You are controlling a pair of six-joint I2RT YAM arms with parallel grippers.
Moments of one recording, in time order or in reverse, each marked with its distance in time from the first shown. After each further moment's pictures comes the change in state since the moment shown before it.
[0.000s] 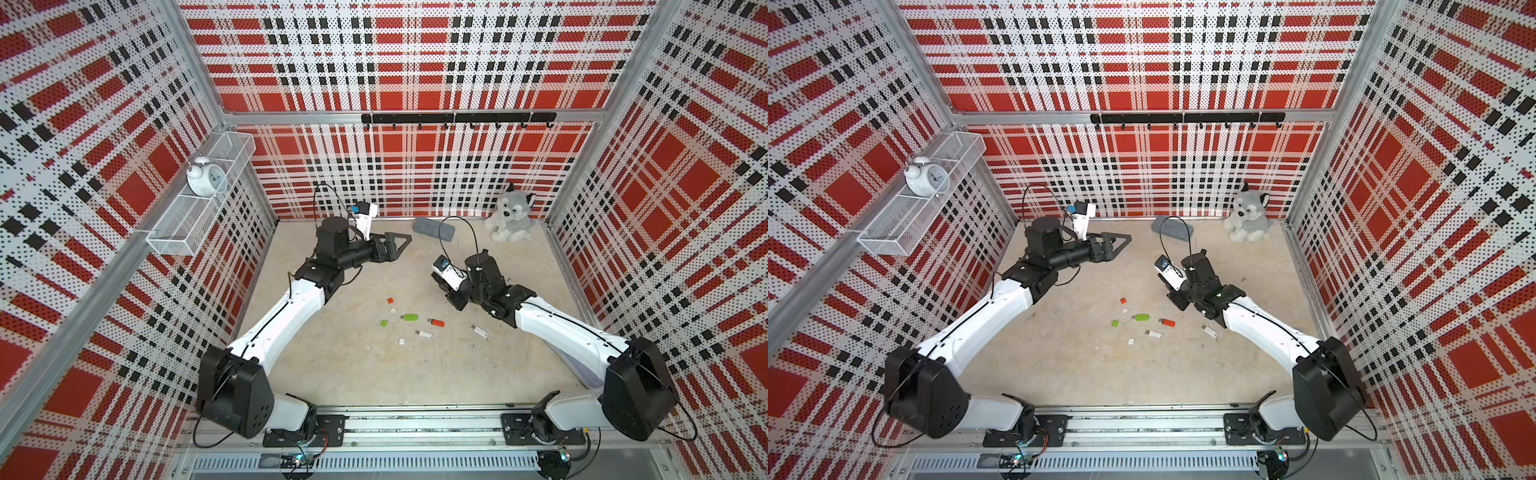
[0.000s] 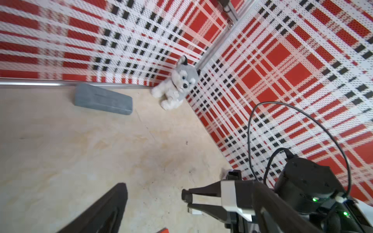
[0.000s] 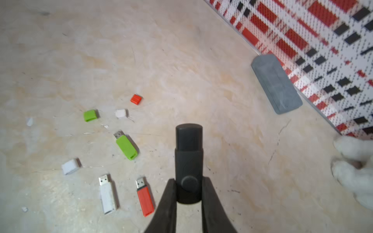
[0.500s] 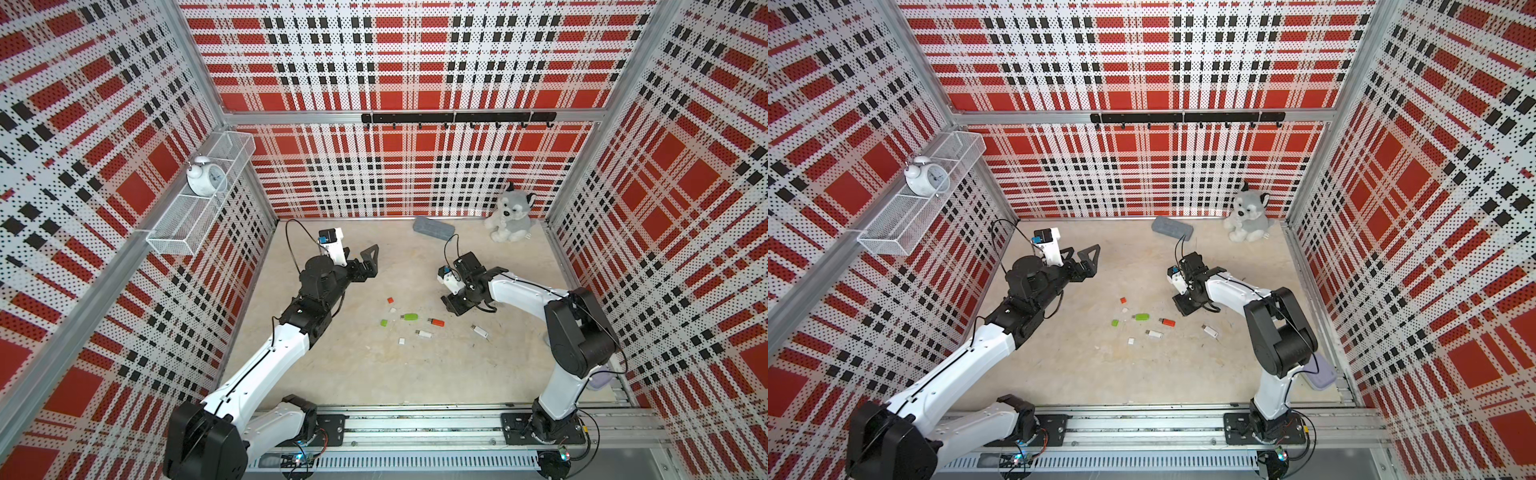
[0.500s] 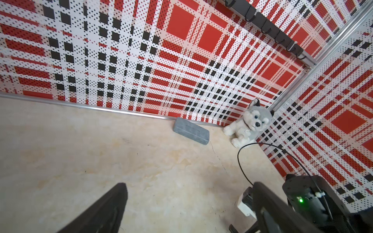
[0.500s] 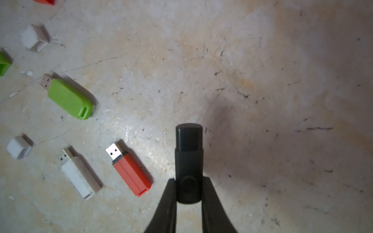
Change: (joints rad) left arm -0.010 -0.278 -0.359 0.165 -0.531 0.094; right arm -0.084 0.391 0.192 -0.342 -0.078 0.189
